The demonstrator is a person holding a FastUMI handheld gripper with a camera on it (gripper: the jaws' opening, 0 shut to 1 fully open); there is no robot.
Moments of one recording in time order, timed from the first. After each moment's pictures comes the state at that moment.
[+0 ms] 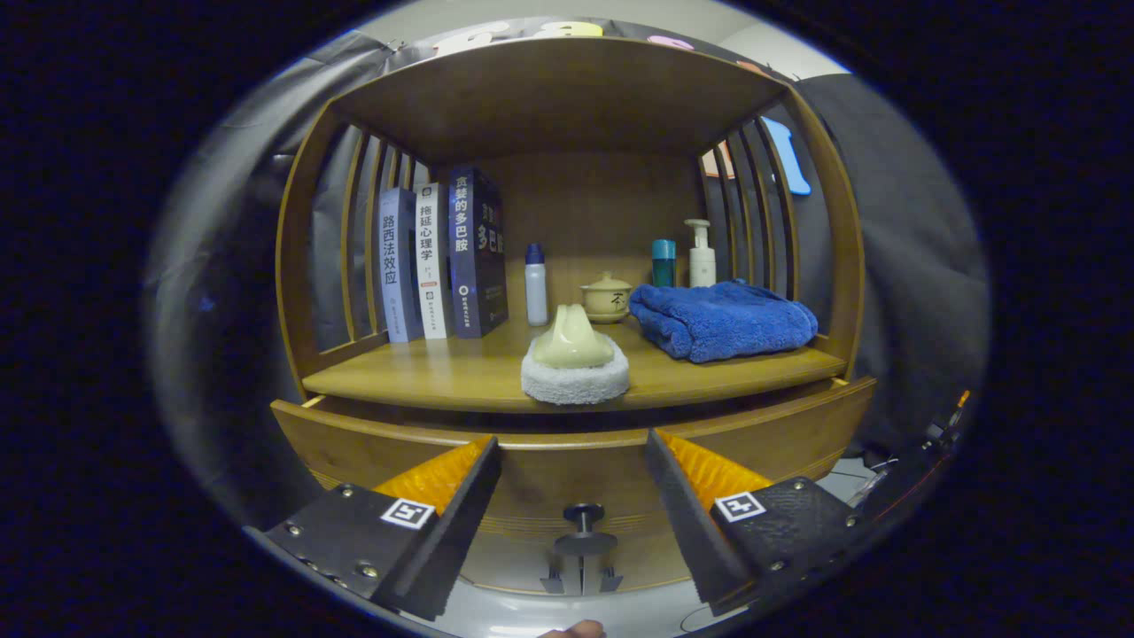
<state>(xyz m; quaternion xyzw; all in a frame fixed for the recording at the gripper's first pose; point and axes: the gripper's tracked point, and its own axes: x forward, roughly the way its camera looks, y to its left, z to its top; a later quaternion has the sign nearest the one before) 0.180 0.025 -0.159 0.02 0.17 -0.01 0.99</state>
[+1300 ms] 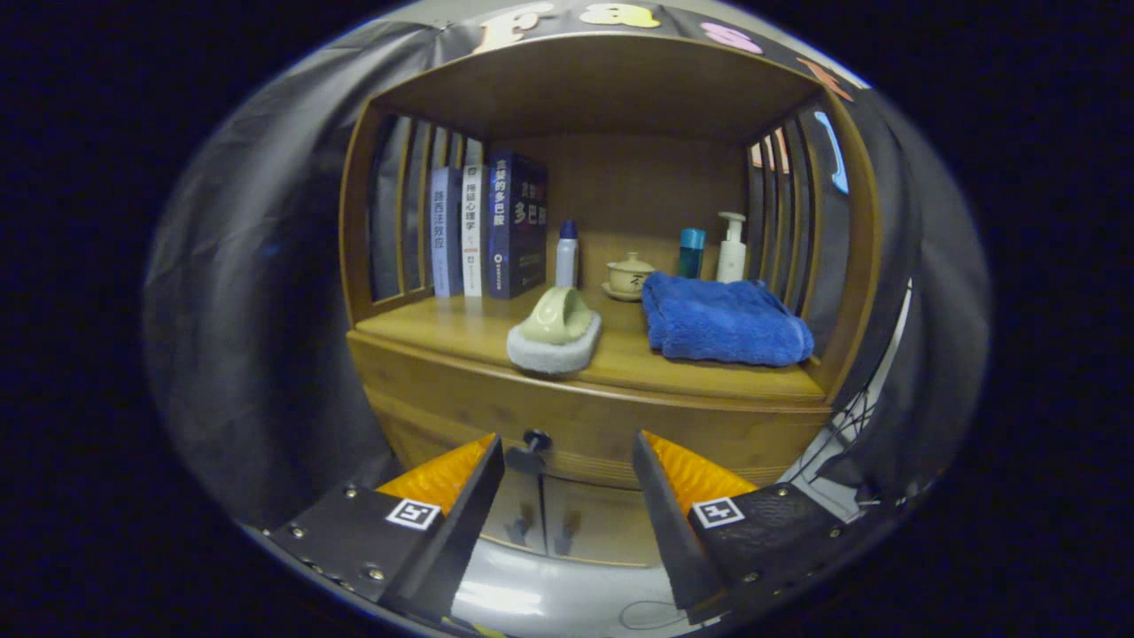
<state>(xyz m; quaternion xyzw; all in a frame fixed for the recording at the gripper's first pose) 0.121 -0.052 -0.136 -0.05 0.24 0.13 0.96</state>
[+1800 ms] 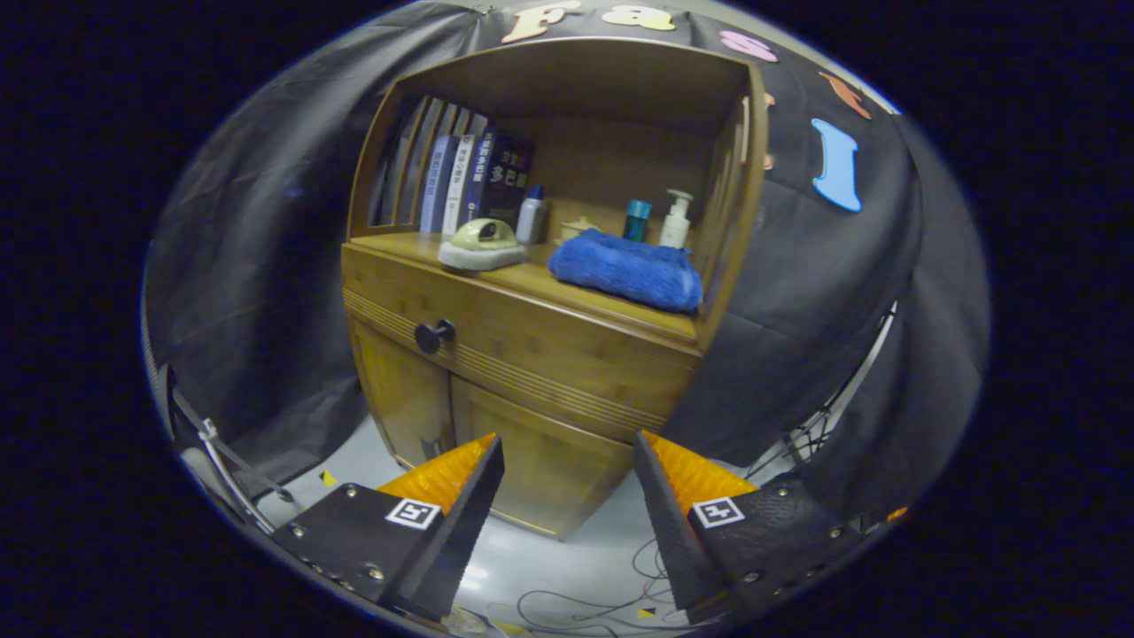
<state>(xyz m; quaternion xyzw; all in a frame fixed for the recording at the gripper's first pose) 0.079 -0.206 -0.164 -0.12 0.24 0.14 0.95</state>
